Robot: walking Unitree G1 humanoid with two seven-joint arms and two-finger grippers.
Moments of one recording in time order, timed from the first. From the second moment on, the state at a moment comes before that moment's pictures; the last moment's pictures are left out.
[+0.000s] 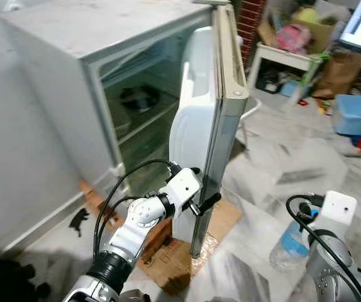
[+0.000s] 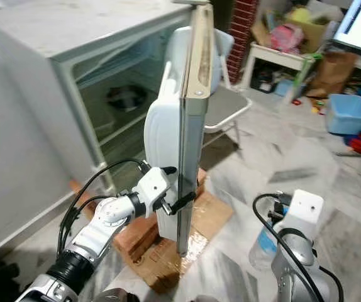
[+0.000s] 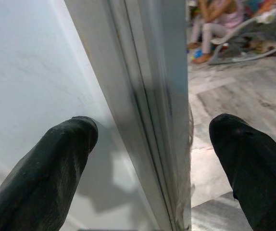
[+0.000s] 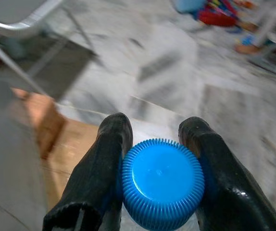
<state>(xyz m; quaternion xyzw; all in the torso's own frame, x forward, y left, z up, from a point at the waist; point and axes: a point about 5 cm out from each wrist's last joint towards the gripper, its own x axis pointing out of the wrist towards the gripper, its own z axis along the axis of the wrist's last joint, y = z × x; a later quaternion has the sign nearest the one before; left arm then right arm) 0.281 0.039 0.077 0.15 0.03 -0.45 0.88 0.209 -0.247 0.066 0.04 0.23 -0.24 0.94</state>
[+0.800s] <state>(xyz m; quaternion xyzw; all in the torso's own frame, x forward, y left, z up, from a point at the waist) 0.291 -0.030 0.113 0.13 -0.03 -0.50 0.85 0.203 -0.244 0.063 0.04 0.25 -0.26 0.93</state>
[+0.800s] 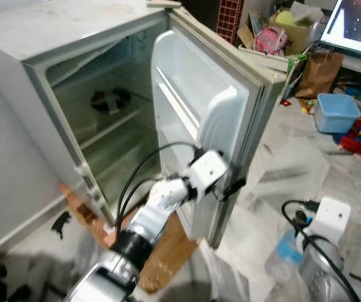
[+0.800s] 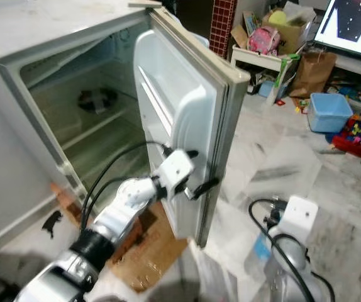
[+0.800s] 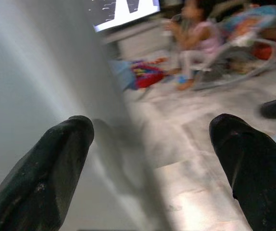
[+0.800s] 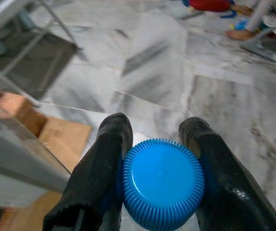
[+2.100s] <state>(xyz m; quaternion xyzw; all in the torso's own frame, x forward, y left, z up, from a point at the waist) 0.261 0.190 0.085 0.14 0.02 0.00 0.99 0.272 -0.208 0.087 0.06 0.19 -0.10 0.97</state>
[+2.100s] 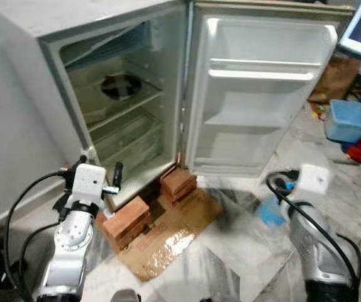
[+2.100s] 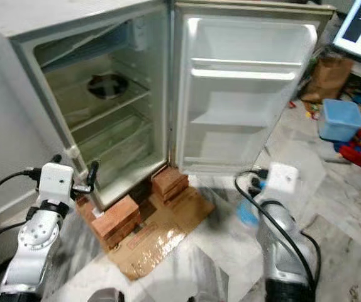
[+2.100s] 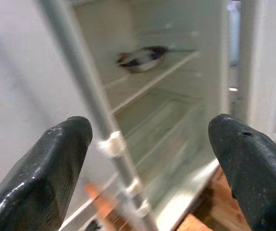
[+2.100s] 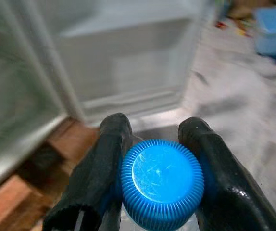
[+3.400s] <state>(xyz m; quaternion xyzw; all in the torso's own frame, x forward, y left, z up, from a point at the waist) 0.278 0.183 0.085 0.08 0.02 0.03 1.00 0.282 -0.192 0.096 0.05 0.10 0.01 0.99</state>
